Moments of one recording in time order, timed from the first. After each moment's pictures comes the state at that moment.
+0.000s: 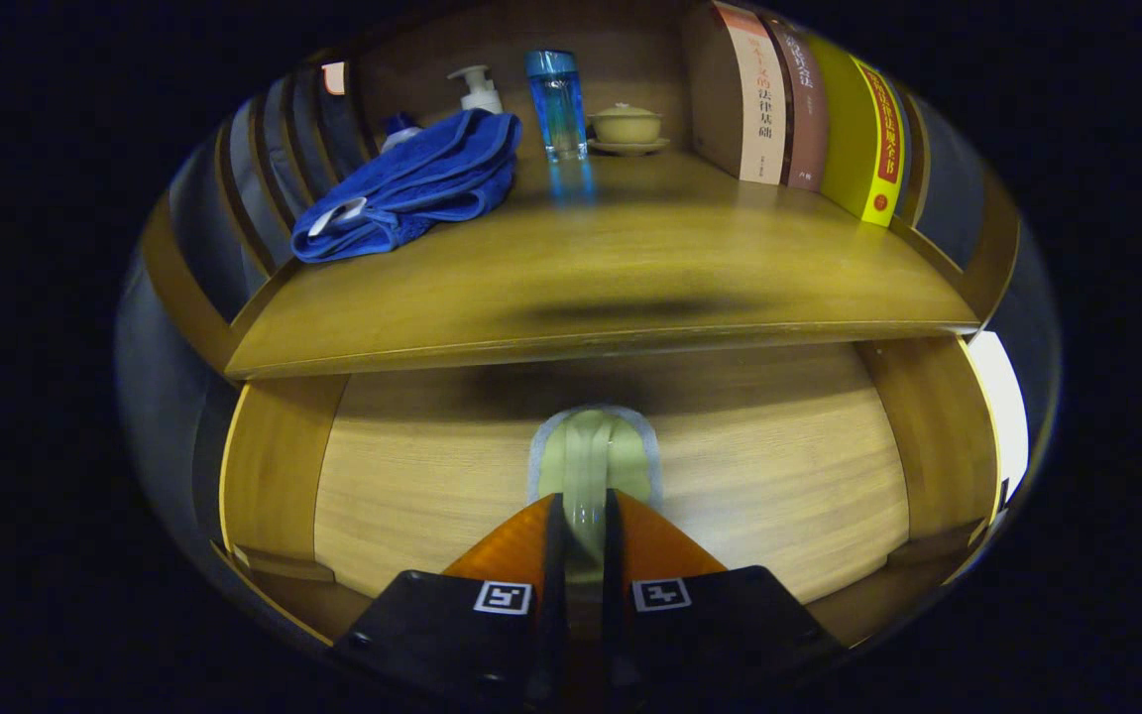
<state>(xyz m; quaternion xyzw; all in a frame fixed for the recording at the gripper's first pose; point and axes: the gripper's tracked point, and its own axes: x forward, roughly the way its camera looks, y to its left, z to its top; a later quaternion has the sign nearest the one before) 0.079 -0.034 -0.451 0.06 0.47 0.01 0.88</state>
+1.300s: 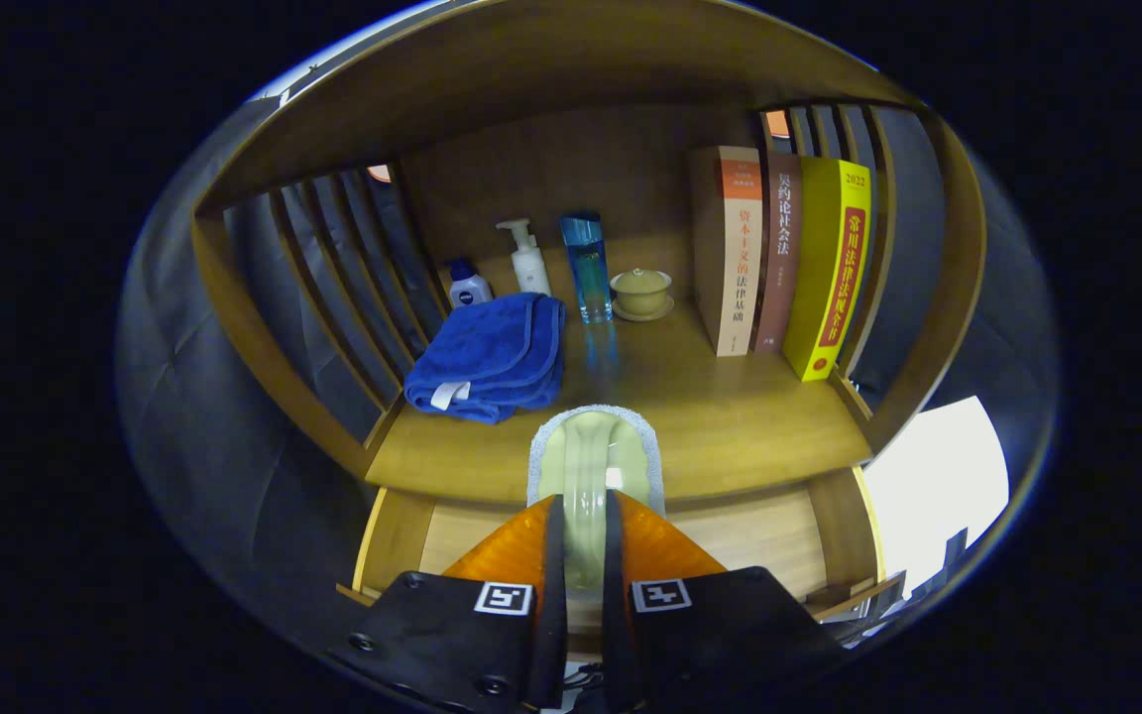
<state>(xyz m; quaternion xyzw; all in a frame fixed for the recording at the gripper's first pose) 0.143 -0.042 -0.265 0.07 0.36 0.03 0.93</state>
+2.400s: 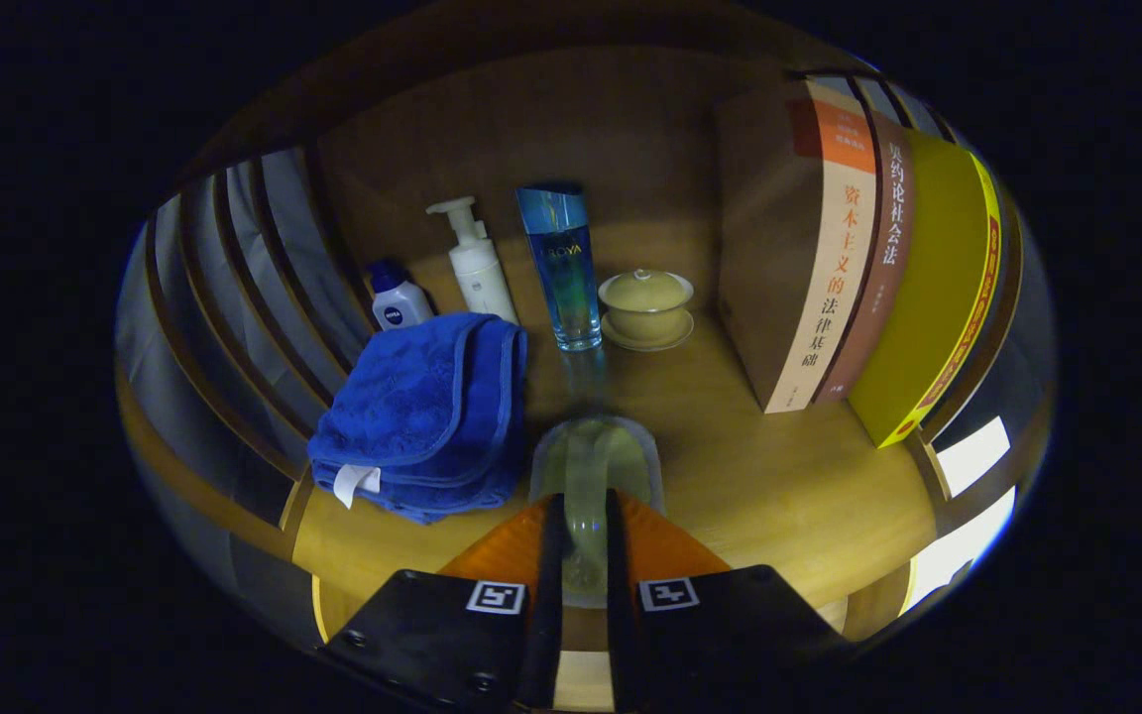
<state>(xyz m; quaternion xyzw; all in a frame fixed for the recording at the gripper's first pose) 0.266 -0.042 -0.359 0.07 0.40 0.01 0.92</state>
